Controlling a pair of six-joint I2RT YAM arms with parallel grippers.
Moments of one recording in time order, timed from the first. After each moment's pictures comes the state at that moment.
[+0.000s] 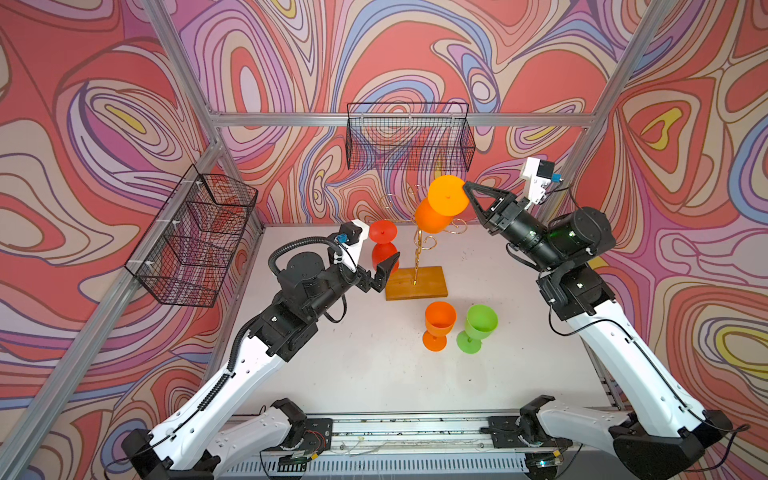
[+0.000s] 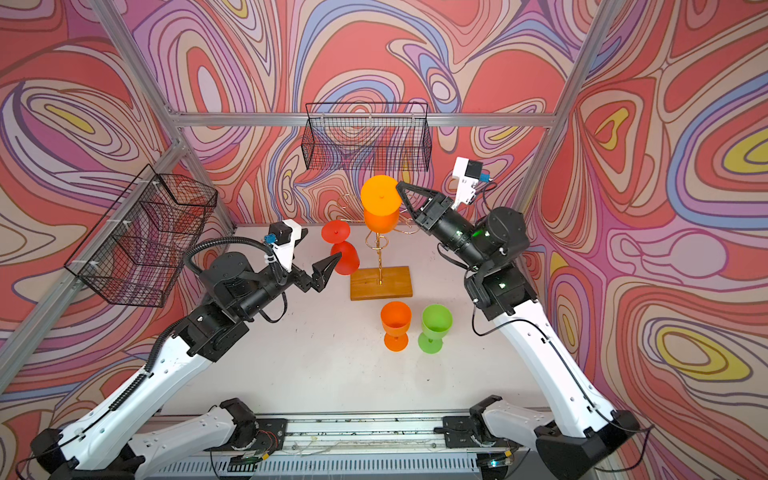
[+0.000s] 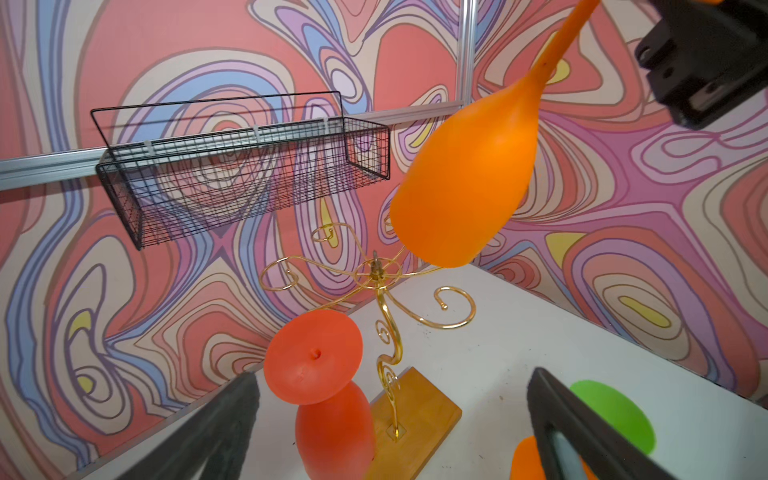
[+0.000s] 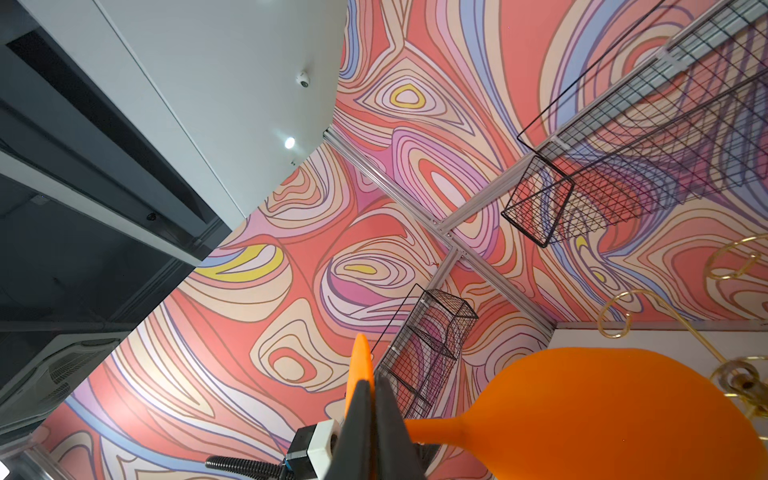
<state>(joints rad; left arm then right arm) -0.63 1.01 1.11 -0.06 0.09 0.03 0.43 1.19 1.43 0.17 -0.43 1.06</state>
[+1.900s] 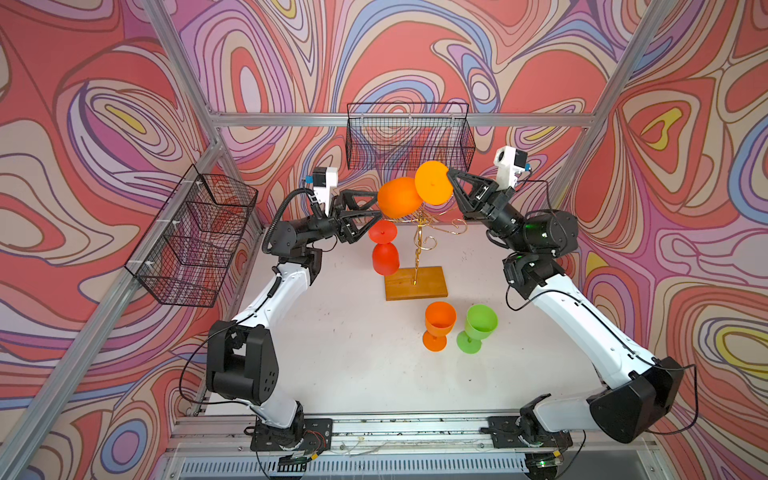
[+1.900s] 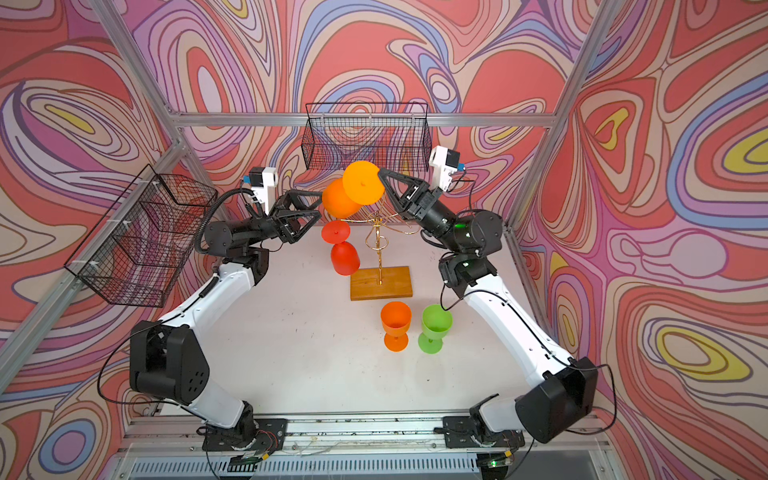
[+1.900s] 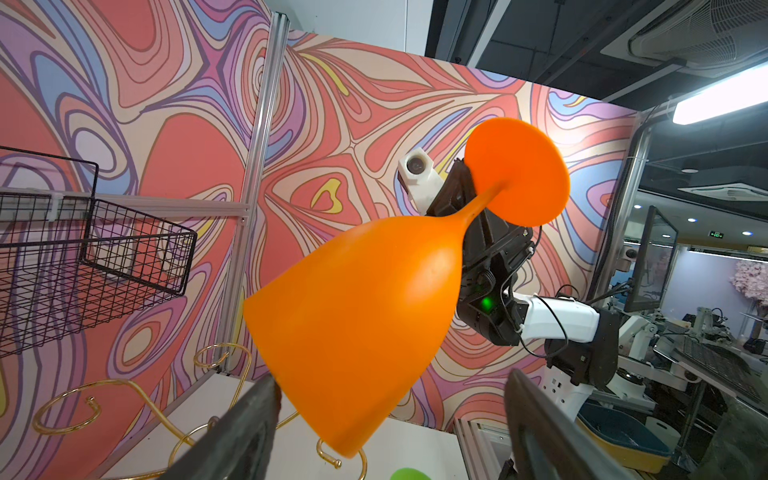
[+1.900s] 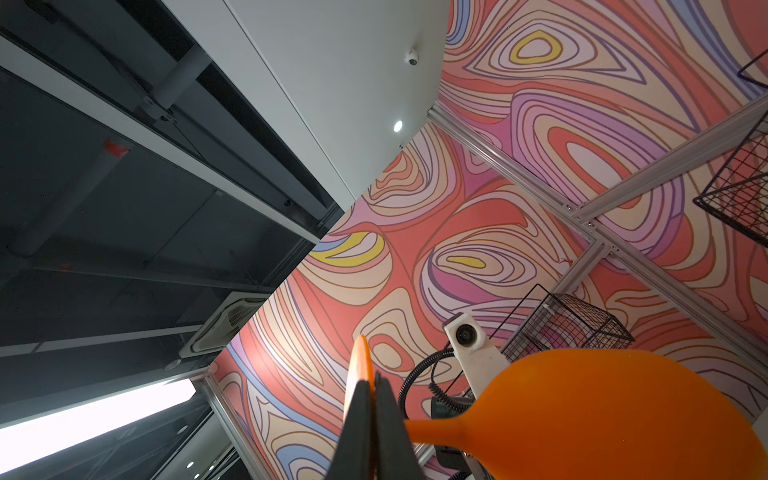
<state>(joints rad) -0.19 1.60 1.31 1.19 1.12 -1.09 0.43 1.40 1.41 0.76 -0.59 1.40</state>
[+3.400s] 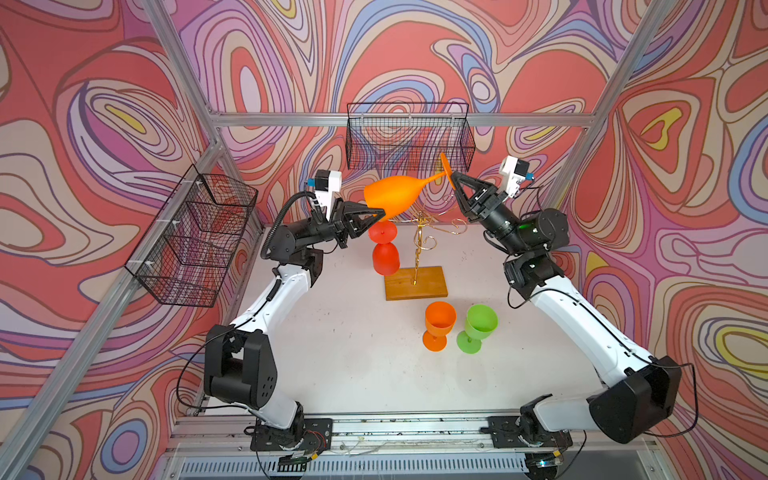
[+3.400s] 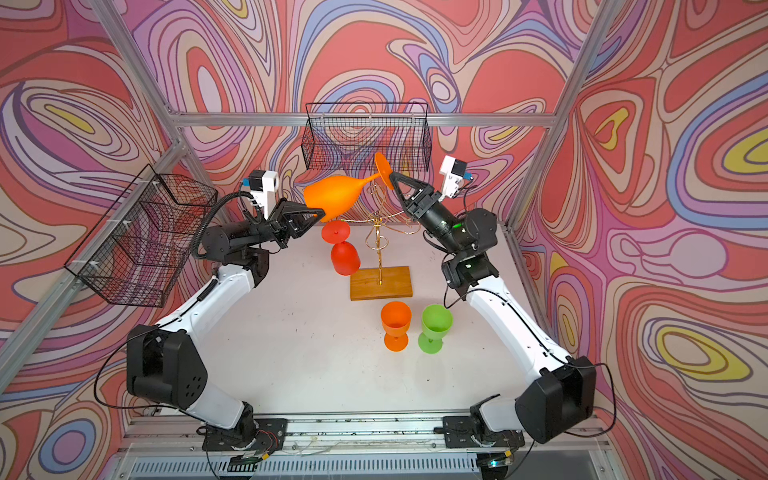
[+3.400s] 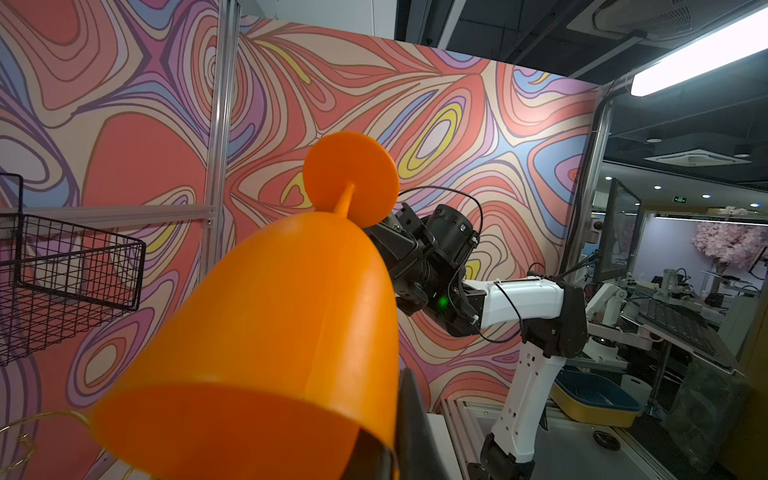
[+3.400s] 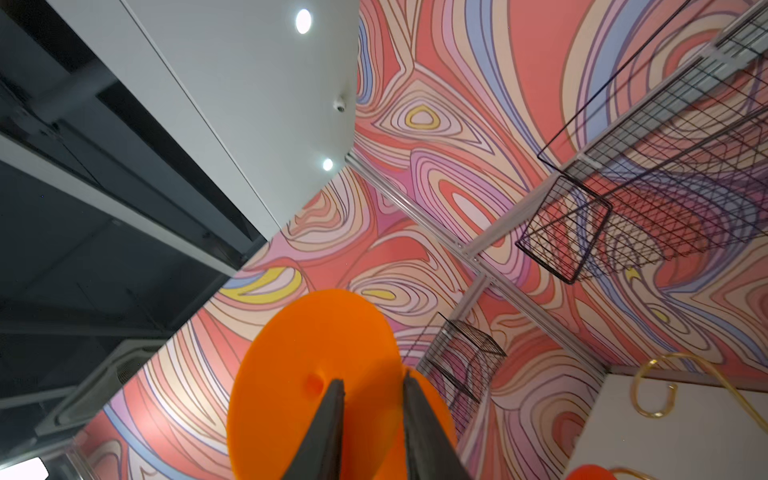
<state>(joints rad) -0.21 1.57 1.30 1.25 1.16 -1.11 0.37 1.38 1.32 0.57 -0.48 1.18</state>
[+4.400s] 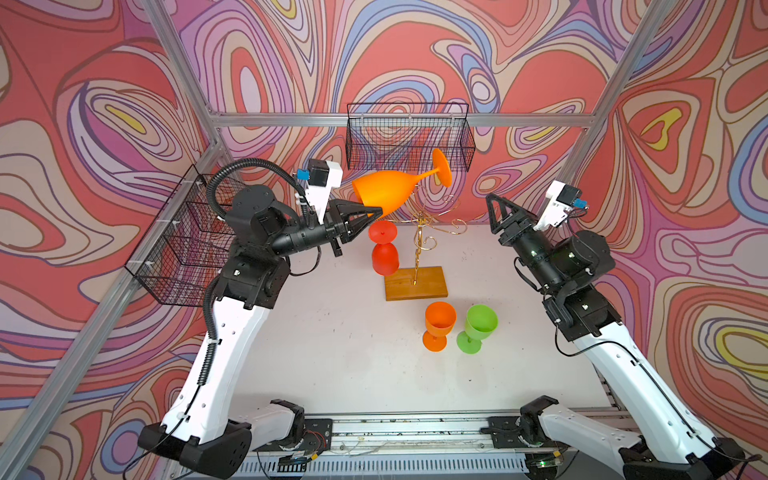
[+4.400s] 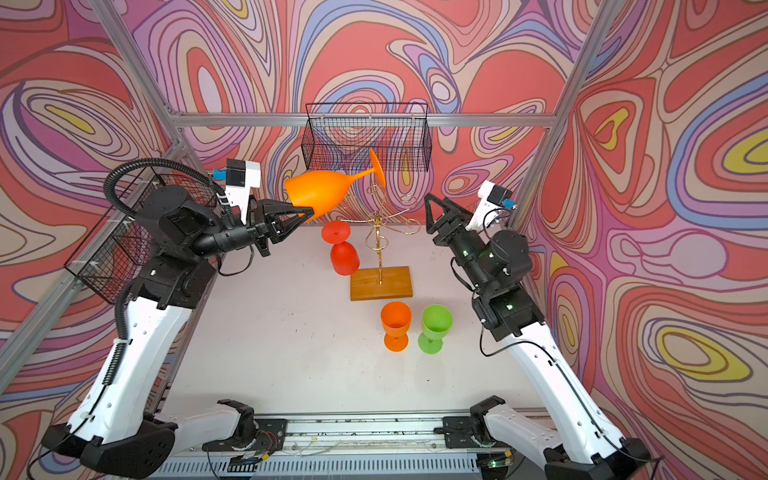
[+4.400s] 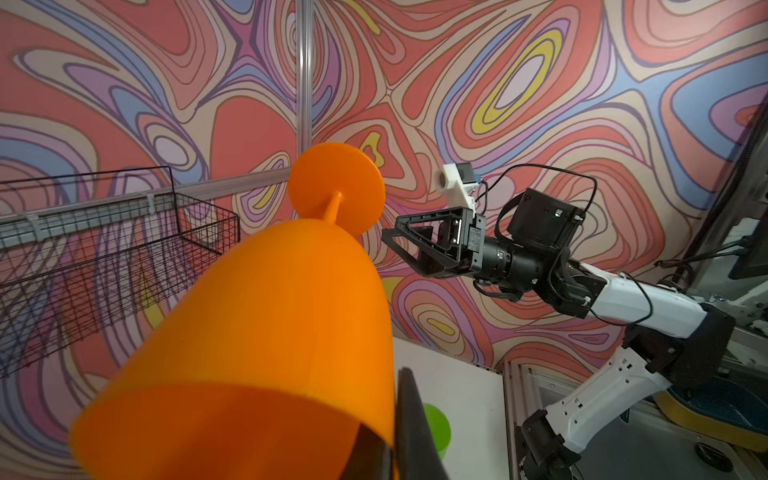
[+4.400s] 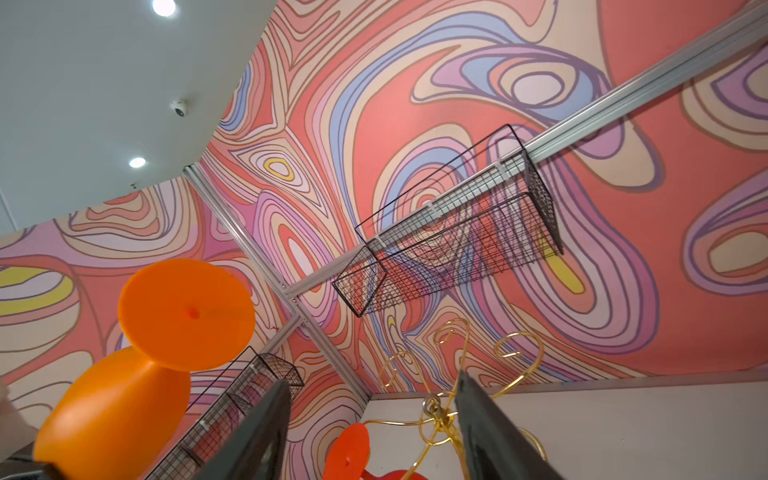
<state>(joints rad) -0.32 1.23 1.68 -0.40 0.85 -0.16 0.37 1.04 1.22 0.04 -0.03 0.60</state>
